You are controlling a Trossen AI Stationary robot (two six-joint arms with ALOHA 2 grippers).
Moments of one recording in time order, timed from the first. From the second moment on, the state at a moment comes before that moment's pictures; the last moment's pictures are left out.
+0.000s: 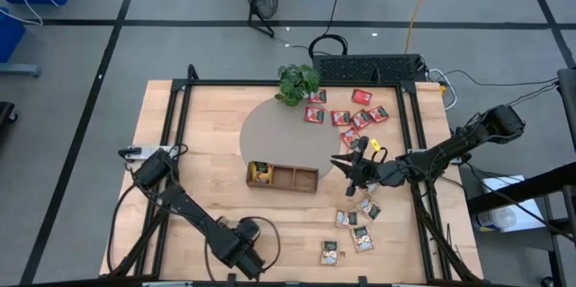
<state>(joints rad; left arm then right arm) -0.69 2.10 1.55 -1.07 -0.06 -1.48 0.38 1.15 0.36 0.53 0.73 -0.38</state>
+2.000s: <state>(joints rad) -0.50 2.09 1.29 -0.92 -0.93 -1.65 0.38 1.15 0.36 0.52 0.73 -0.38</state>
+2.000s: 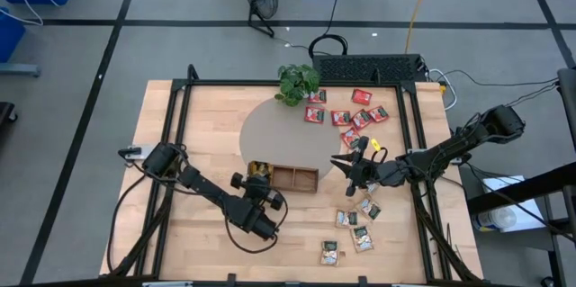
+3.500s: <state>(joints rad) -0.44 2.09 1.75 -1.46 -0.65 -0.99 0.37 1.15 0.36 0.52 0.73 -0.38</state>
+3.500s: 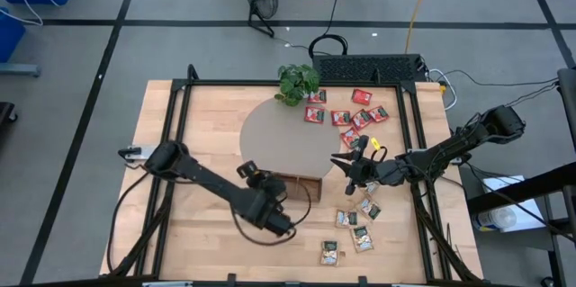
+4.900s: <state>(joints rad) -0.37 1.90 1.57 -1.07 -0.51 -0.66 0.37 1.15 0.36 0.47 0.73 -0.35</state>
